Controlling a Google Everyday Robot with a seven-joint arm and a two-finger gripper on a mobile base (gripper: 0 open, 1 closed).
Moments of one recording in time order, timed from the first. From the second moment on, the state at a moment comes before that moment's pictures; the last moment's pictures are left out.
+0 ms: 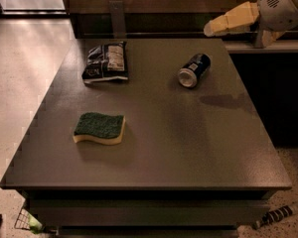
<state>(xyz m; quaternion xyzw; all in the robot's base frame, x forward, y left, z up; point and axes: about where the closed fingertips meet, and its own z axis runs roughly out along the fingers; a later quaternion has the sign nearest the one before) 0.615 -0.221 0.973 -0.11 0.94 0.19 0.27</state>
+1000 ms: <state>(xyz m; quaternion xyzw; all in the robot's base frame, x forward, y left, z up) 0.639 -0.207 0.950 -0.05 0.96 0.16 0.20</state>
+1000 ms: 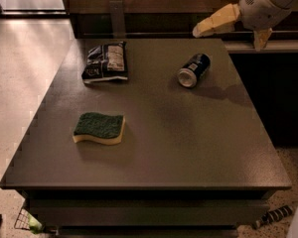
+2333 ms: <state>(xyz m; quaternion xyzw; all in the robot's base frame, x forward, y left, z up) 0.694 -0.185 0.877 0.18 0.97 0.11 0.08</state>
